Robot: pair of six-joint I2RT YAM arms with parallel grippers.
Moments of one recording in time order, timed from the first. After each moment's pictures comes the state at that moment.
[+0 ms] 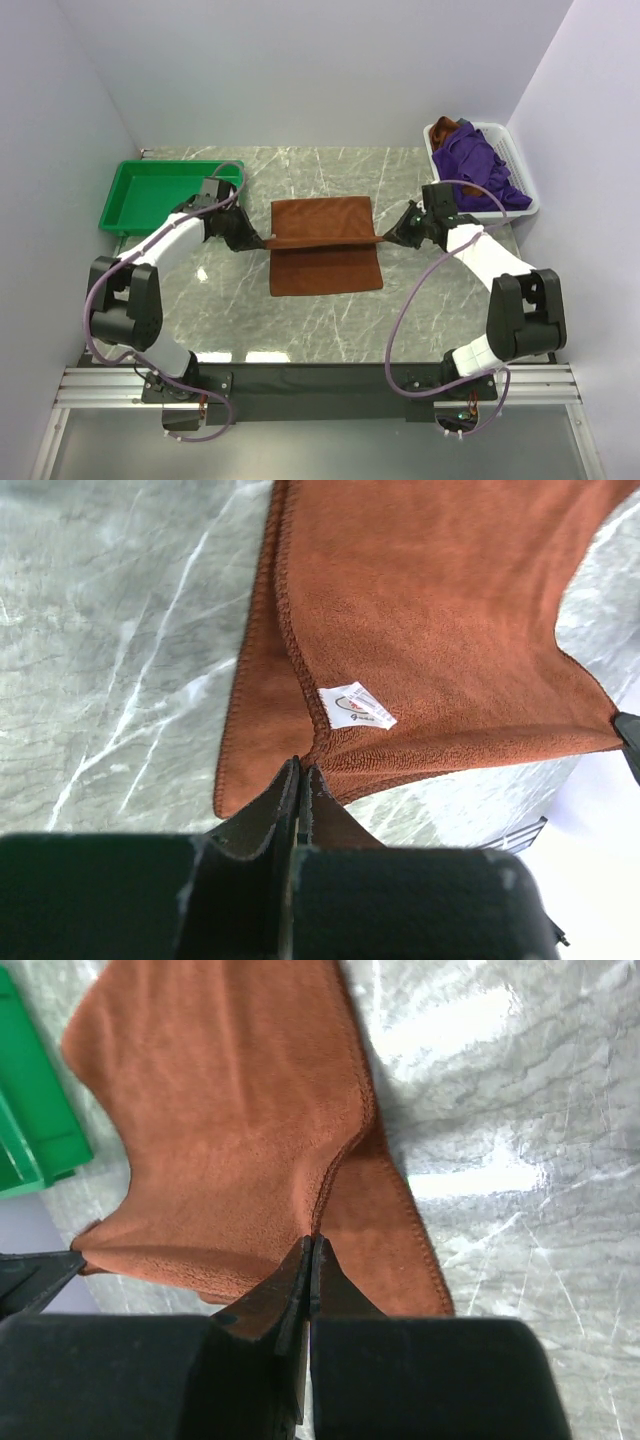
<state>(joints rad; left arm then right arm) -0.21 1.57 1.06 -0.50 0.32 -0.74 0.16 1.49 0.95 -0.34 -0.27 0.76</state>
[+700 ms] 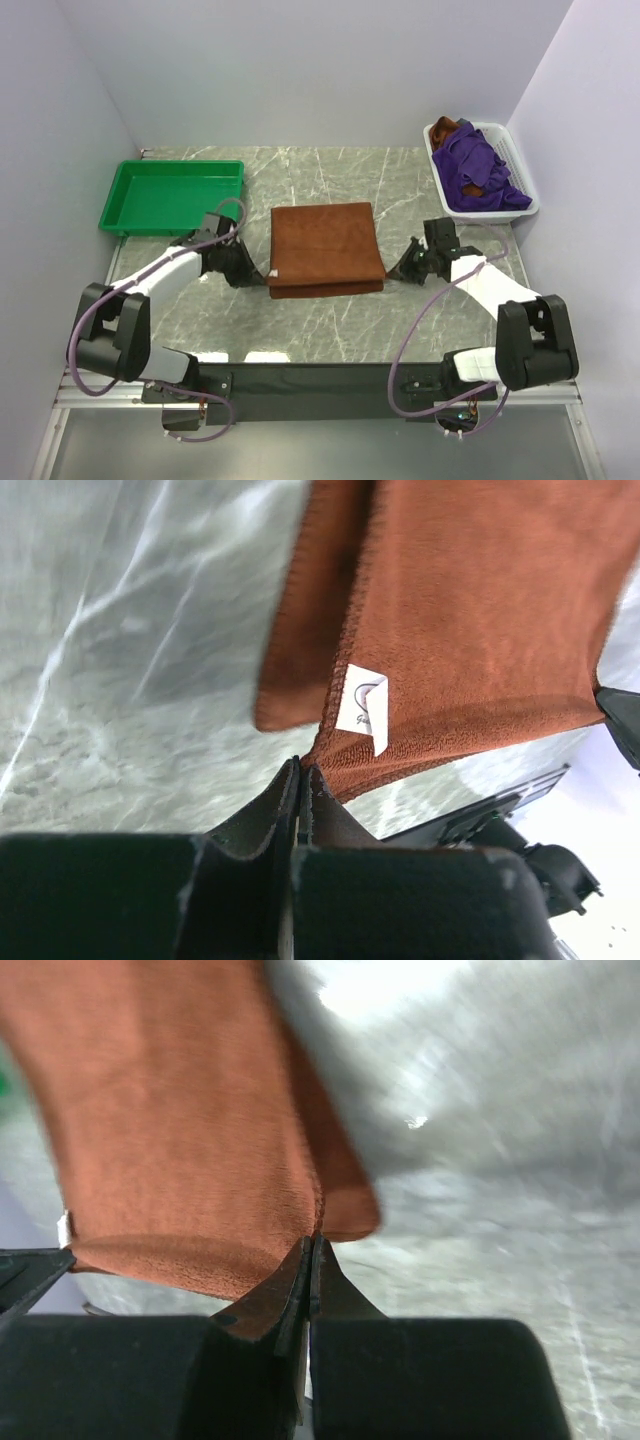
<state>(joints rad) -0.25 1.39 0.78 -0.48 0.37 -0.78 0.16 1.31 0.68 -0.36 -0.30 0.76</state>
